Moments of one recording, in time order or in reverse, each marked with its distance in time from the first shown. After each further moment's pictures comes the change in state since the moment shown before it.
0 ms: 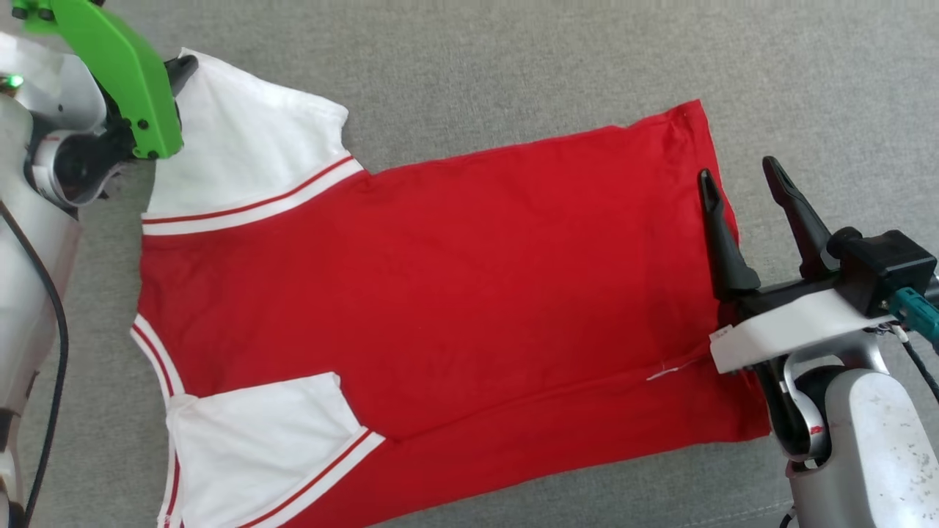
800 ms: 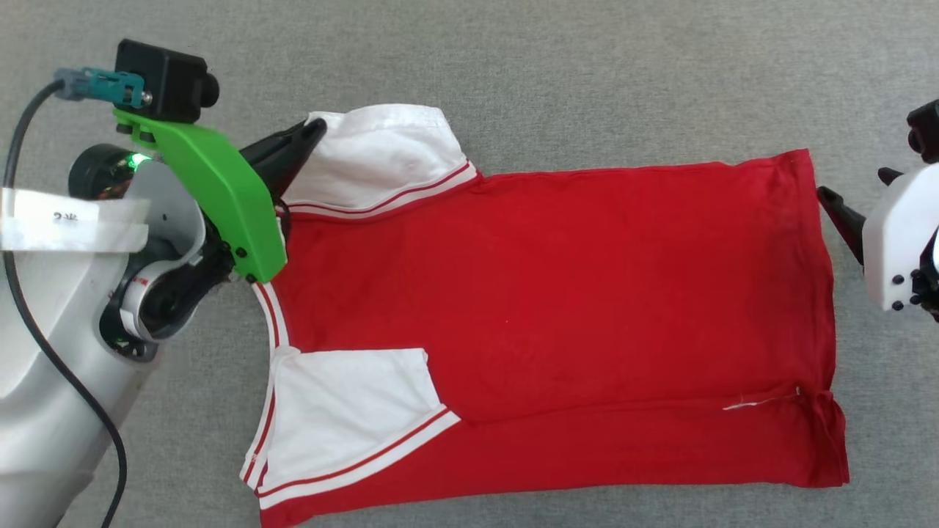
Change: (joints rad) left arm 0.329 0.087 -0.004 -0.652 -0.090 0.143 -0.099; right arm -0.230 -0.437 0.053 0.056 0.227 0.000 0.836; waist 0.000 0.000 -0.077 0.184
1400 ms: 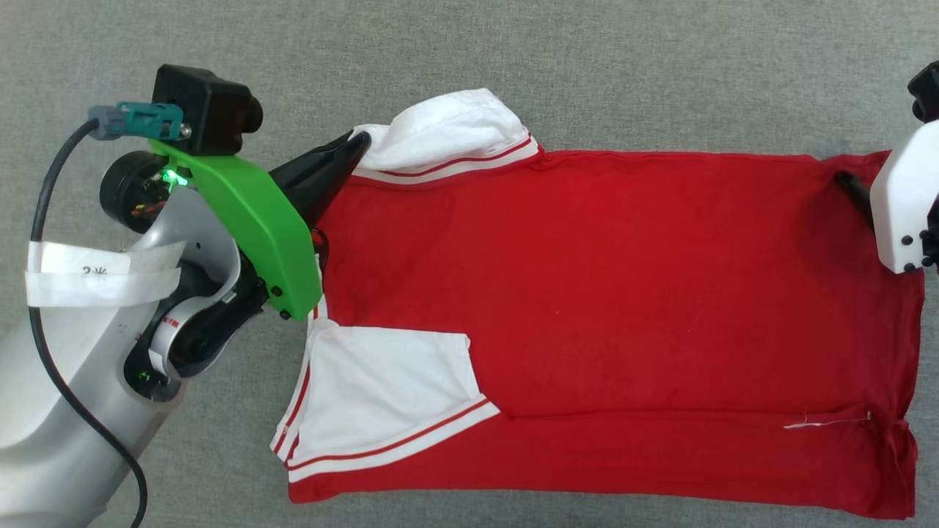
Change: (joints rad) left arm 0.047 0.006 -0.028 -0.187 0.044 0.052 -0.018; right arm -0.175 -0.074 0.147 0.228 0.048 0.000 0.036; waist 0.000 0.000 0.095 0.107
